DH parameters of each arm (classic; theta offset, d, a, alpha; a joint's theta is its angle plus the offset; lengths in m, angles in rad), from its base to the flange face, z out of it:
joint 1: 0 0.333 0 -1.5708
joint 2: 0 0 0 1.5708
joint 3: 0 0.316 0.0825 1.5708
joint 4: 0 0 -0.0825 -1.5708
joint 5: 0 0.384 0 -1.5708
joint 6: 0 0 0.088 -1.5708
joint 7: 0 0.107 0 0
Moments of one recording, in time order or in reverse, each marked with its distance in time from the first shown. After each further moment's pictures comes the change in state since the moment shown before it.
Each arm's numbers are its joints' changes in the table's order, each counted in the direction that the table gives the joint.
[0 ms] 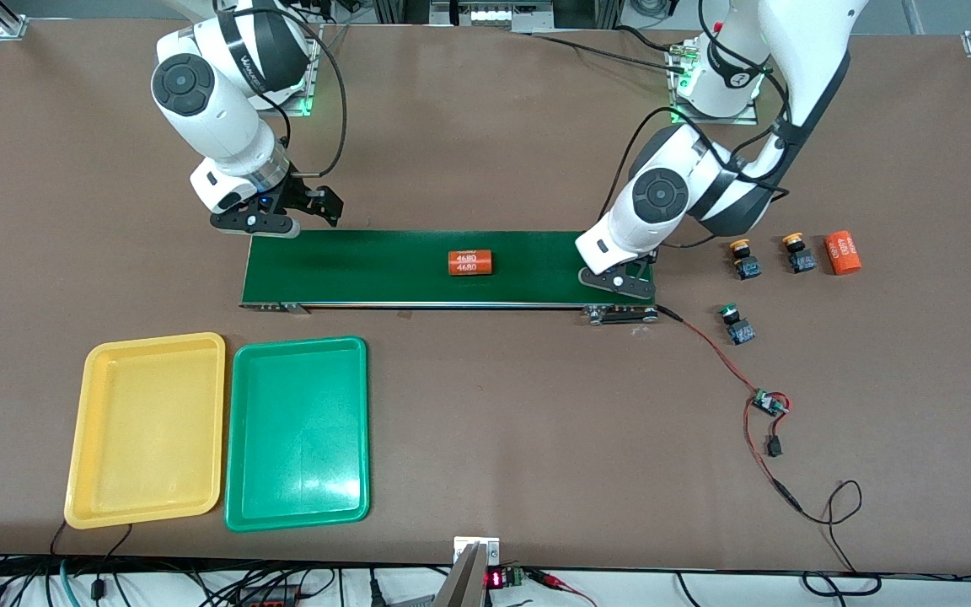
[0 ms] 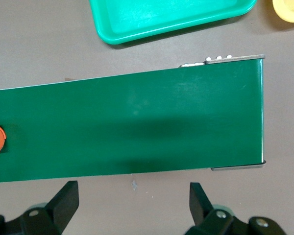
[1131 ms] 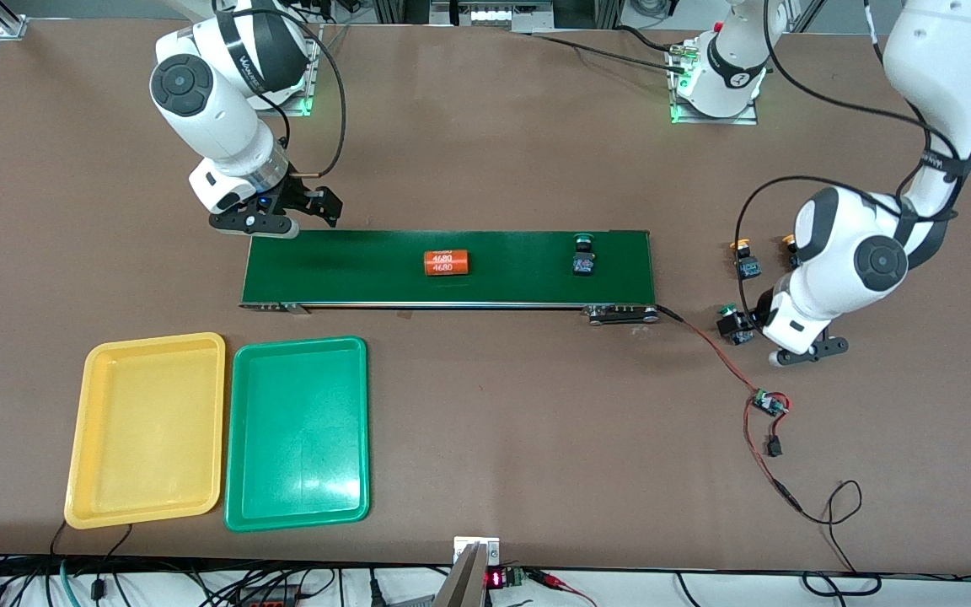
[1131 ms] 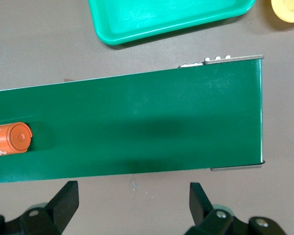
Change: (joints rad) left arm 0.382 0.105 0.147 0.044 0.044 -0.198 0.010; right arm 0.000 0.000 -0.002 0.000 0.000 0.000 0.000
